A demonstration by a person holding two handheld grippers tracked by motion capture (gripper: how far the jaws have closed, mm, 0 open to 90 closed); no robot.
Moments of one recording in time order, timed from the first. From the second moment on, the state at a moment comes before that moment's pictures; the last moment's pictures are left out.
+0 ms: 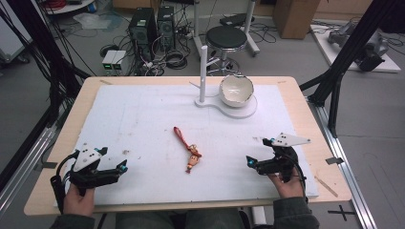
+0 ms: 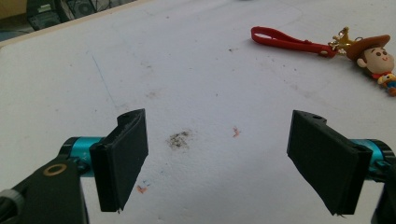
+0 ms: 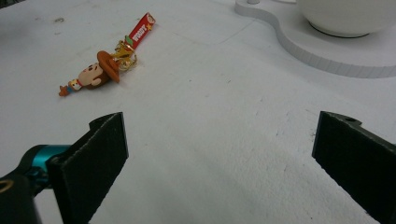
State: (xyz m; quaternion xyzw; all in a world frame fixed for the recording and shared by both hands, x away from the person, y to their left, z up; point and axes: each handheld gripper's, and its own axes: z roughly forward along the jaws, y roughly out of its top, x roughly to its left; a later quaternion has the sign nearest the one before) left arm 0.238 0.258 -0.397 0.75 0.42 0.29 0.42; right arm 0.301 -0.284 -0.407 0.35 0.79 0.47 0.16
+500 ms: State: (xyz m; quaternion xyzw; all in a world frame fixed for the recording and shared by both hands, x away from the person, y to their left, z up) left arm 0.237 0.258 -0.397 0.75 0.42 0.29 0.42; right arm 0.301 -0.279 -0.407 0.34 0.80 0.47 0.15
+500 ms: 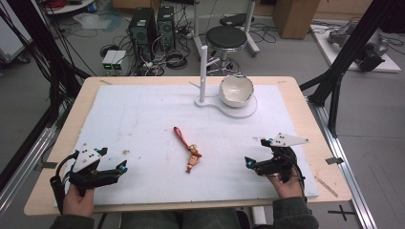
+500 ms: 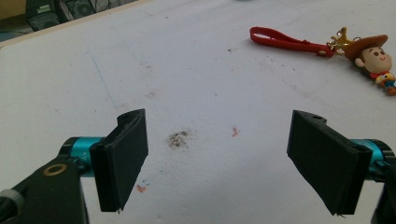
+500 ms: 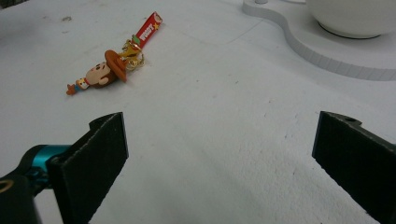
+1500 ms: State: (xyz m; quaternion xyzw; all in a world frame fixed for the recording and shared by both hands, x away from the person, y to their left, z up) left arm 0.235 0.257 -0.396 0.75 0.41 0.29 0.43; right arm 0.304 -0.261 -0.392 0.33 0.81 0.47 0.14
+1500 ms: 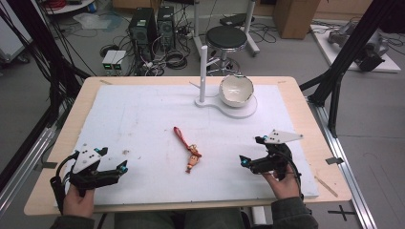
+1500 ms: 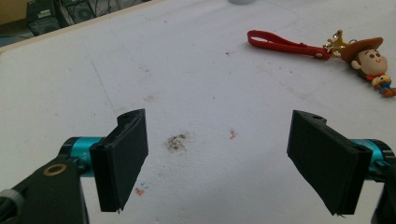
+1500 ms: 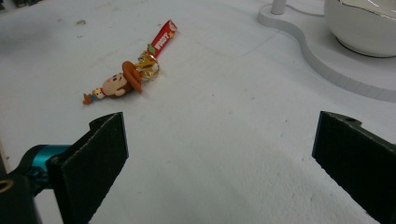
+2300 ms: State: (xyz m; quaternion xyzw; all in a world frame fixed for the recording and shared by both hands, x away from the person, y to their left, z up) left arm 0.235 0.258 -0.396 0.75 0.42 0.29 0.43; right arm 0.325 -0.212 -0.365 0.30 0.82 0.46 0.12
